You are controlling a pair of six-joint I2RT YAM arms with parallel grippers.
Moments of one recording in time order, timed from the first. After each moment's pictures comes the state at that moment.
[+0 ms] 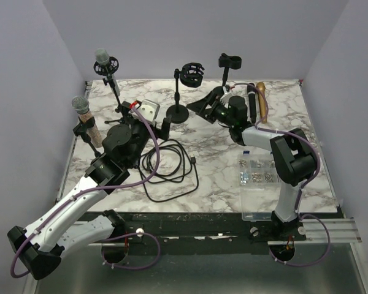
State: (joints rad) left arm -0.72 0.89 0.93 0.02 -0.33 0.15; right arm 0.43 1.92 1.12 0.66 -0.40 0.95
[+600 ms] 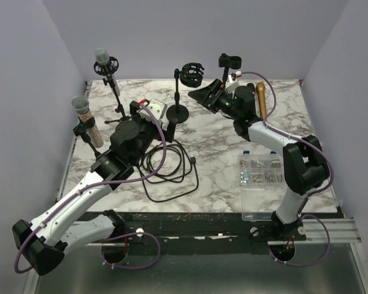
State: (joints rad) left arm -0.71 0.94 0.94 0.01 -0.28 0.12; right arm 0.43 1.80 1.20 0.58 -0.38 0.99
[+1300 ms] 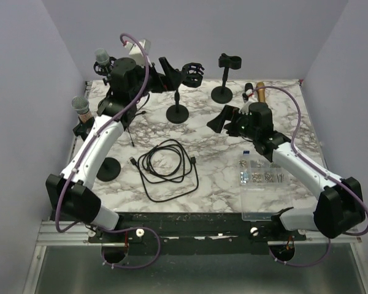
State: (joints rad) left arm -0.36 1.43 1.47 -0.13 0.27 -0.46; right arm 0.43 1.36 0.96 0.01 -0.21 0.57
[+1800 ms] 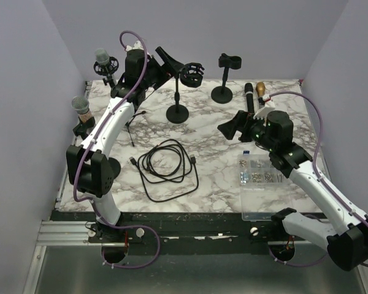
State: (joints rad) left arm -0.30 1.75 1.71 -0.18 0.23 -0.87; right arm 0.43 1.06 0.88 -0.12 -0.17 0.51
